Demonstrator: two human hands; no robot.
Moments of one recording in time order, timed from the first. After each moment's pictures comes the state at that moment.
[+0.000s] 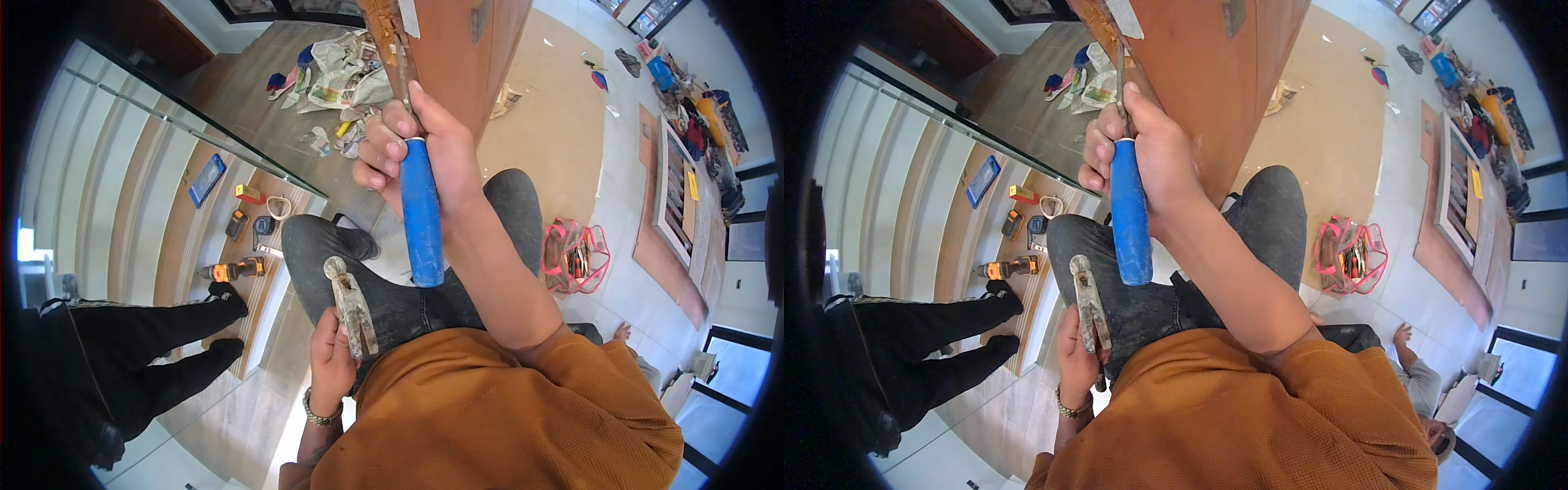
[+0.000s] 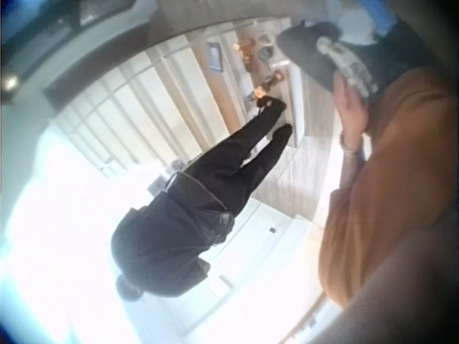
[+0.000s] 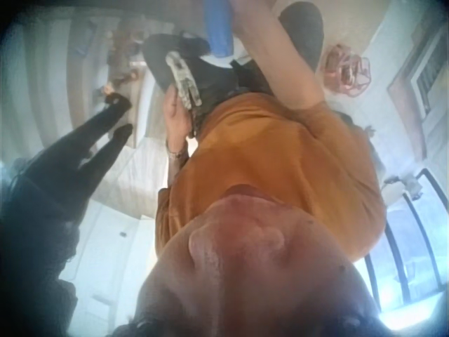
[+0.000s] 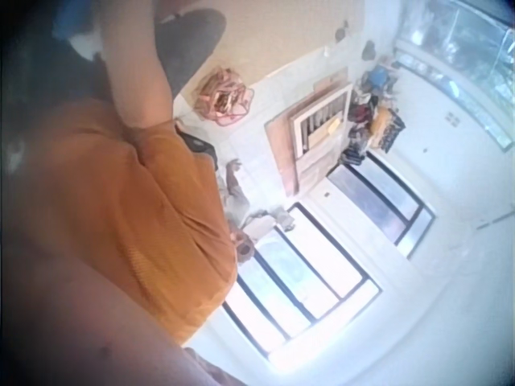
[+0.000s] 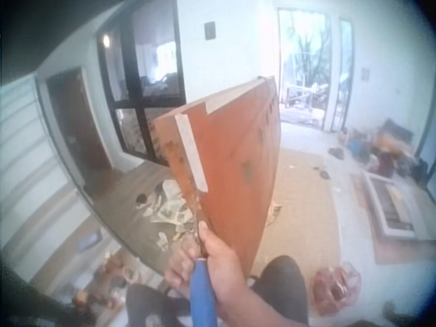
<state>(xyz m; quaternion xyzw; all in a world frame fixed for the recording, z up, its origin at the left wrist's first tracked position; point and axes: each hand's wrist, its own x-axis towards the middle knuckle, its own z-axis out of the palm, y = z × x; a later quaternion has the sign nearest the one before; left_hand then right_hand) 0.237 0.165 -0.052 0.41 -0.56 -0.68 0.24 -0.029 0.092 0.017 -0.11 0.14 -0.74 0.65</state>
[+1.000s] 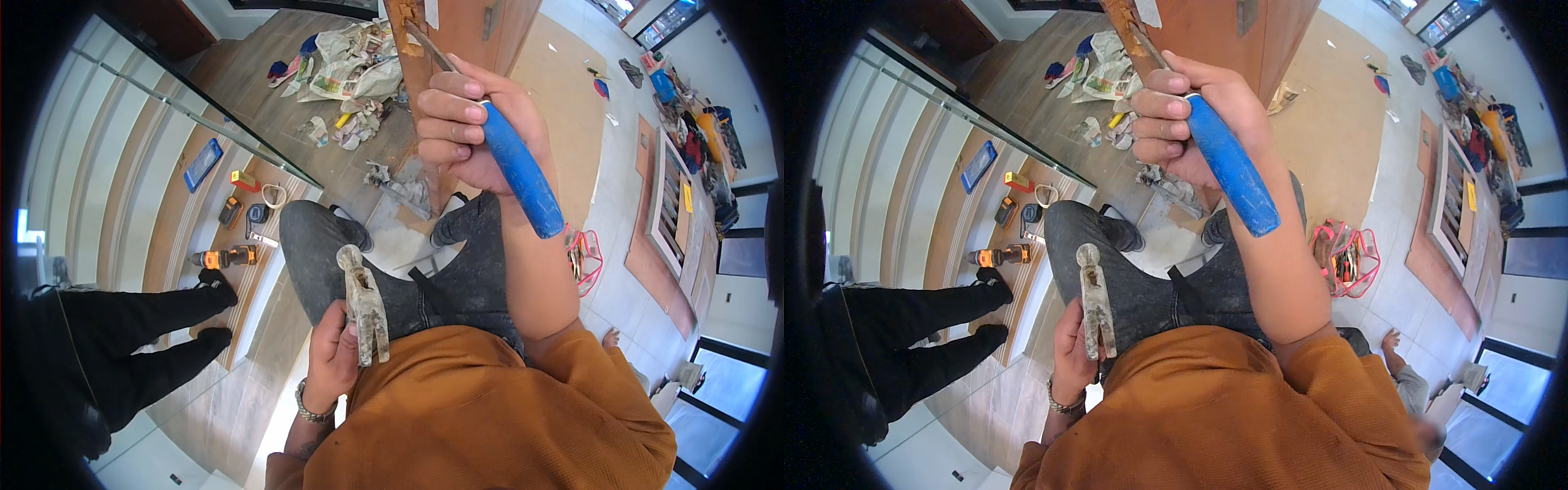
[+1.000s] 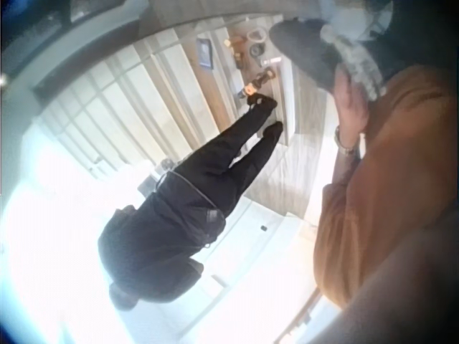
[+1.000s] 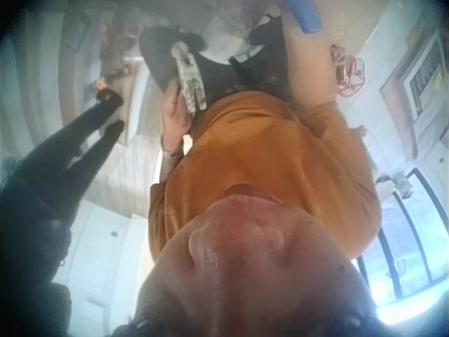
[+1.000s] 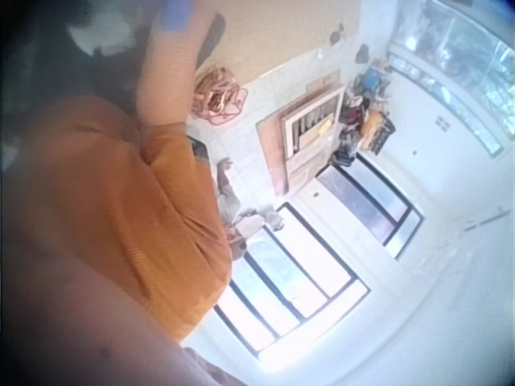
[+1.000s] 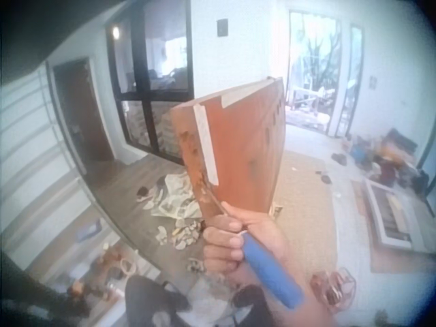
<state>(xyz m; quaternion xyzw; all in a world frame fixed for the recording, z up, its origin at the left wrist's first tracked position) 0.234 0.164 -0.035 0.36 -0.61 -0.67 0.22 -0.093 0.100 0.026 -0.15 0.09 -0.60 0.78</state>
